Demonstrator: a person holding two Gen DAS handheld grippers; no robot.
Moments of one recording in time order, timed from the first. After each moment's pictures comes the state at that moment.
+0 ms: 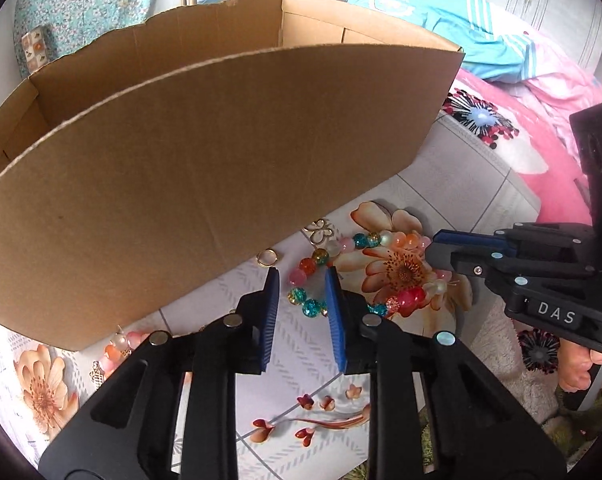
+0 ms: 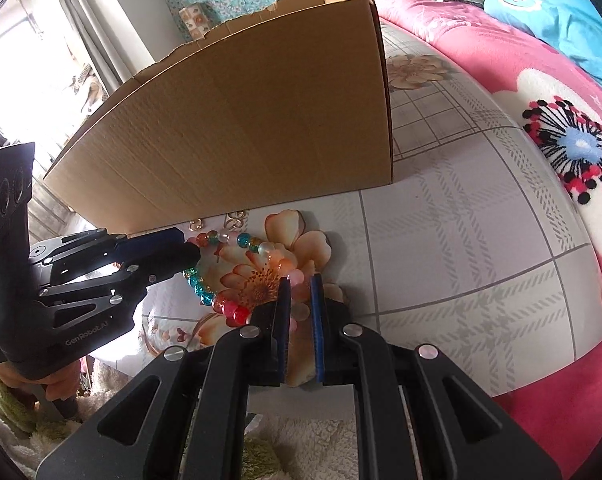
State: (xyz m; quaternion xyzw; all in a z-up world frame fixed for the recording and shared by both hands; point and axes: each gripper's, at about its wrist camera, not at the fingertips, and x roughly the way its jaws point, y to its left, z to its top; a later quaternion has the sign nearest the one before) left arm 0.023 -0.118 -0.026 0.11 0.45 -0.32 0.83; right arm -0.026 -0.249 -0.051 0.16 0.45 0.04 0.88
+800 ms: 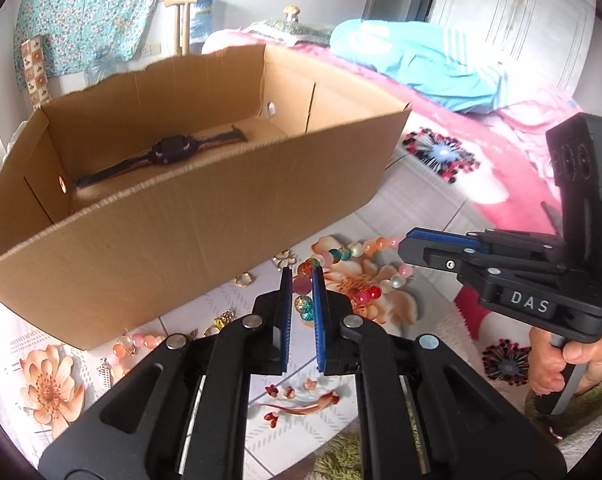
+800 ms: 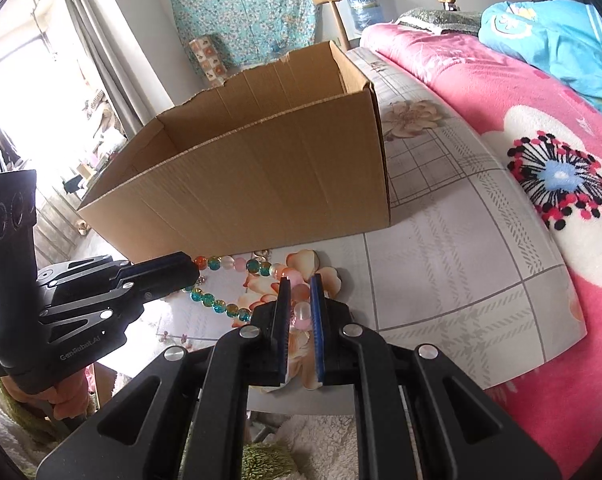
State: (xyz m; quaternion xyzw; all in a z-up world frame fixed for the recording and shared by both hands) left arm 0.000 -0.103 0.017 0.07 0.40 -0.36 0.84; right arm -0.065 -0.265 -0.012 0.17 0.39 0.04 0.91
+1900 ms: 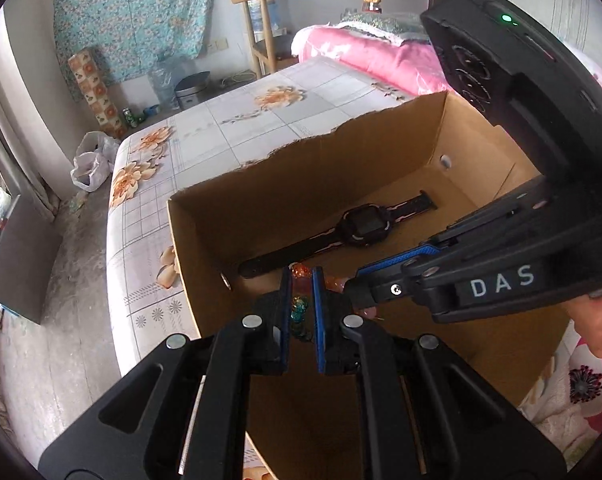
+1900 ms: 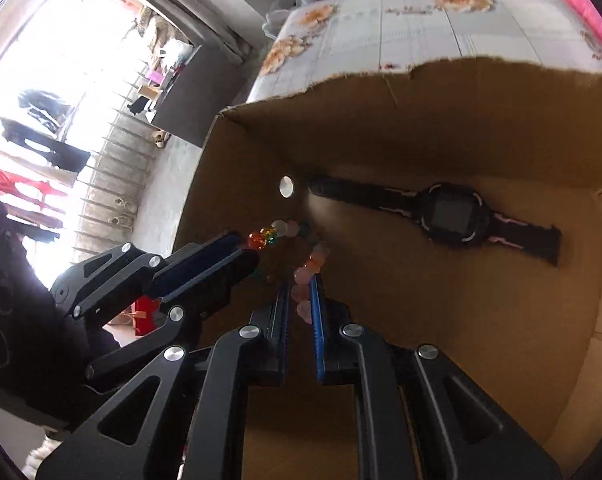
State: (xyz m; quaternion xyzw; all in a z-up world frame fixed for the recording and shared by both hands) left arm 0.159 -0.044 0.071 0.17 0.43 -0.22 0.86; right arm 0.188 -0.156 0.014 0.20 0.59 0.24 0.75
